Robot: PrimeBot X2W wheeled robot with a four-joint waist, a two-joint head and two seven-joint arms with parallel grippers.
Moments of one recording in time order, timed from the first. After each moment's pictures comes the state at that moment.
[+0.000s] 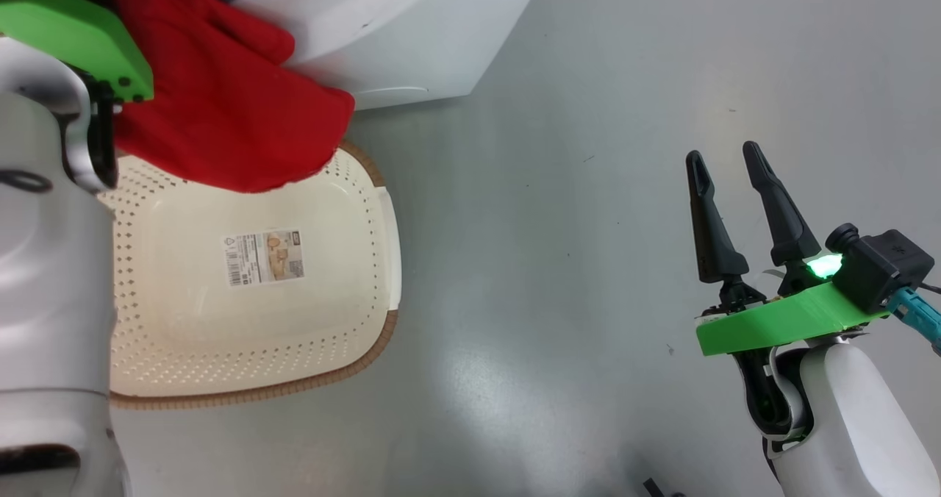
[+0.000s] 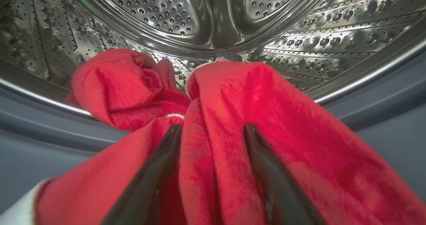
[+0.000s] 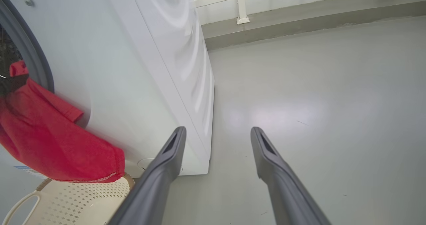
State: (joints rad) left arm -1.16 0.14 0.06 0.91 -0.12 0.02 -0.08; right arm -0.33 -0.04 0.06 0.19 0.42 0.12 -0.26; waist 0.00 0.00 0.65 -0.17
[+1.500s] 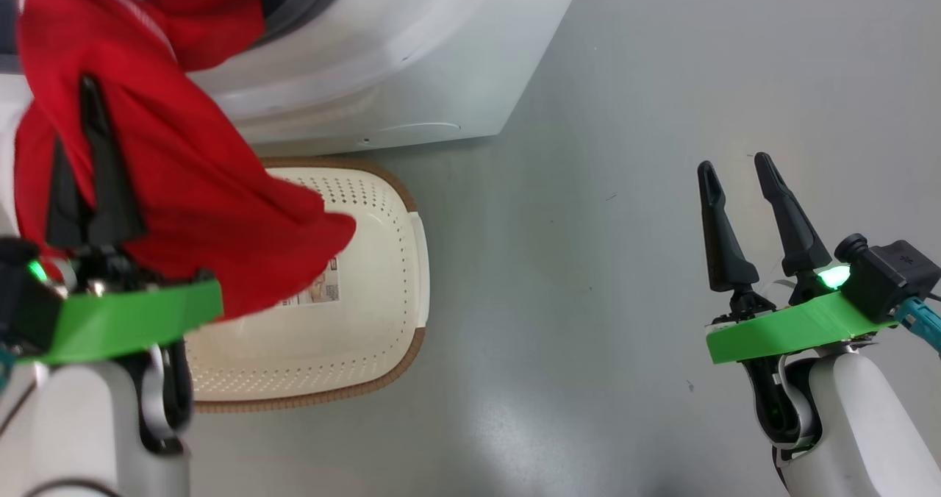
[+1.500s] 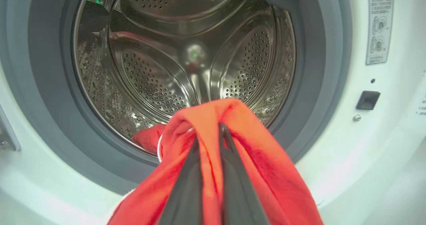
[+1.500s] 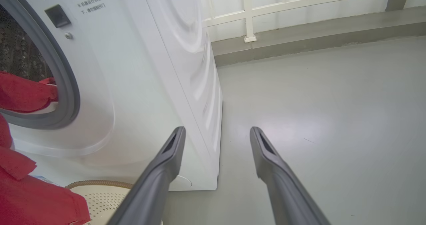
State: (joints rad) left arm -0.48 0.04 0.11 0.03 -0.13 0.01 -0.26; right arm -0.30 -0.05 0.04 0.19 0.41 0.12 -0.26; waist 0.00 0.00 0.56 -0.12
